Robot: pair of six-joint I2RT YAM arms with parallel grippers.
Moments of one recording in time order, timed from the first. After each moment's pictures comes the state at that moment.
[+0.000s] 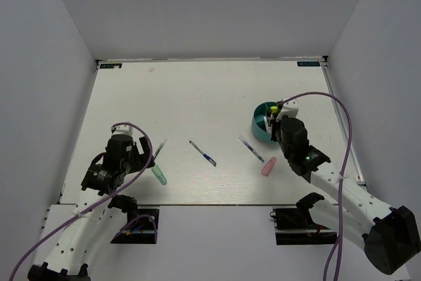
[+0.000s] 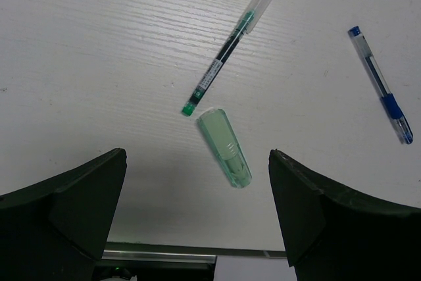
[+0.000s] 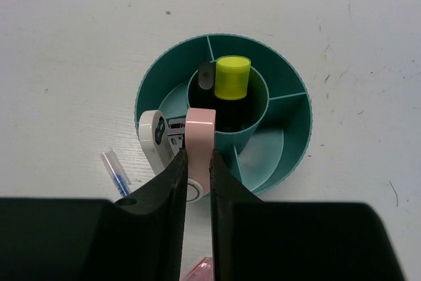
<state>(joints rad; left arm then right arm) -0.28 0.57 0.60 -0.84 -0.17 -0.44 0.57 0.89 0.53 -0.01 0.40 0.10</state>
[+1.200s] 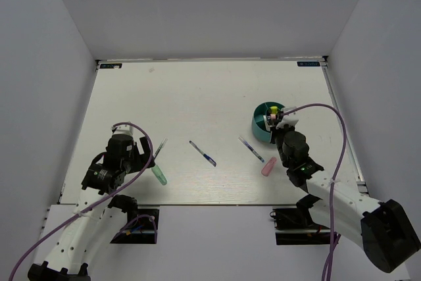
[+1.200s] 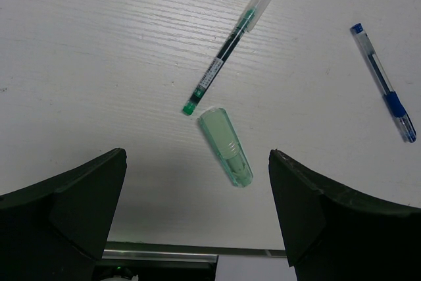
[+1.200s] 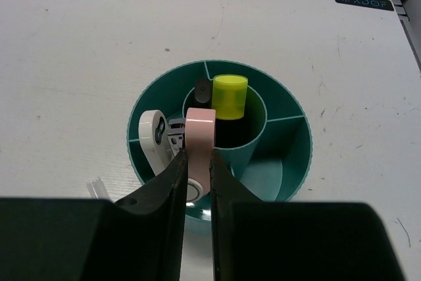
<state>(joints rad) -0.28 0.58 0.60 -0.84 -0.17 -0.43 0.56 0.91 0.29 0.48 0.42 -0.01</state>
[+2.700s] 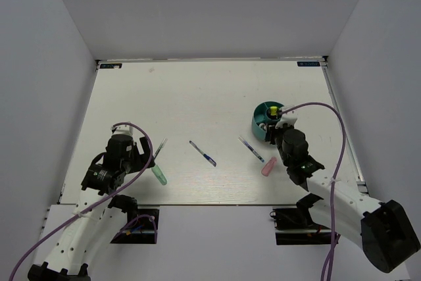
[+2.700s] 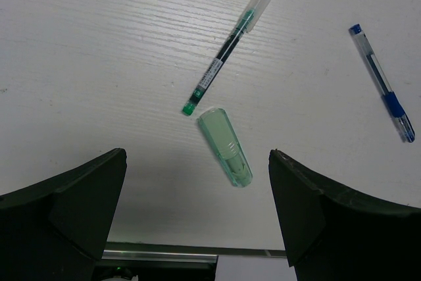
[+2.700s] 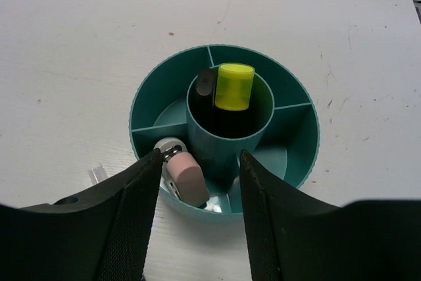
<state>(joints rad) -0.28 0.57 0.60 -0.84 -0.17 -0.43 0.55 0.92 0.30 0.40 0.37 0.00</state>
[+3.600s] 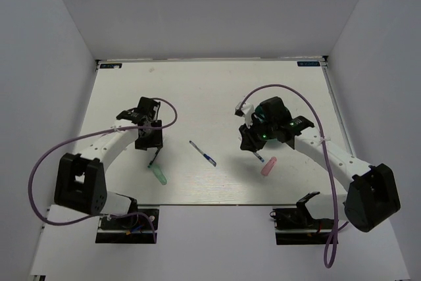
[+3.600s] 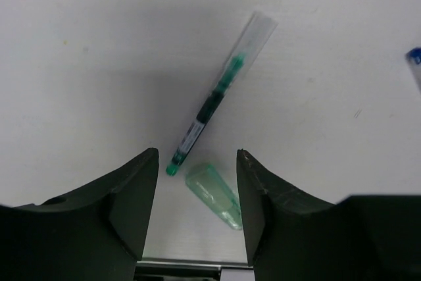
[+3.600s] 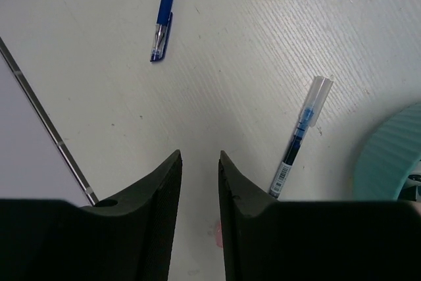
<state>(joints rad) -0.28 1.35 0.89 -0.77 -0.13 -0.32 0.56 1.26 0.90 -0.55 -0.48 -0.27</state>
